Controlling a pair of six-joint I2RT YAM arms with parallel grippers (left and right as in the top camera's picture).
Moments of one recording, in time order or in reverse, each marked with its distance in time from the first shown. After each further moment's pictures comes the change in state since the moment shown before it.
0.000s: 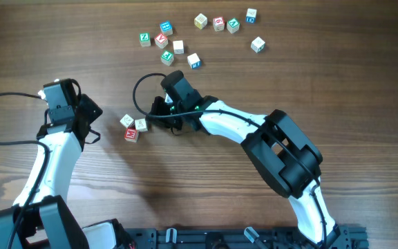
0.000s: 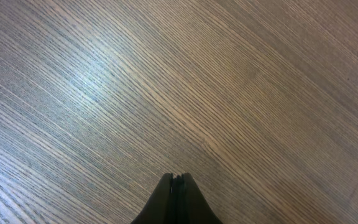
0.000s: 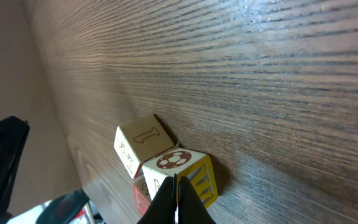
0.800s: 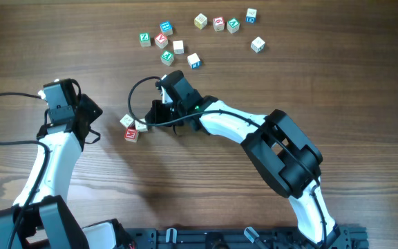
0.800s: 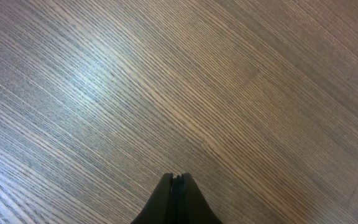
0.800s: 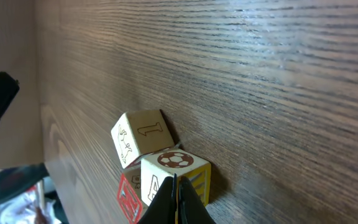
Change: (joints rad) left arm 0.000 0.000 0.000 0.000 0.000 0.000; right arm 0.000 0.000 0.000 0.007 -0.003 -0.272
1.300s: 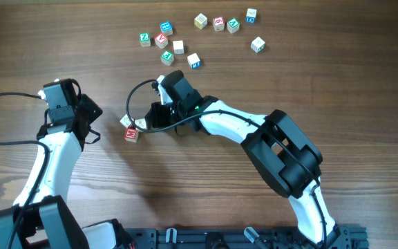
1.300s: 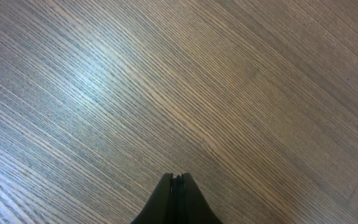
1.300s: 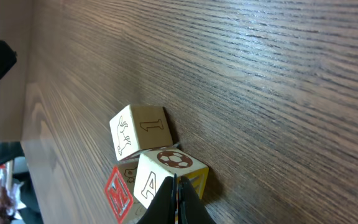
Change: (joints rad) left arm 0.000 0.000 0.000 0.000 0.000 0.000; right arm 0.000 0.000 0.000 0.000 -0.001 -0.174
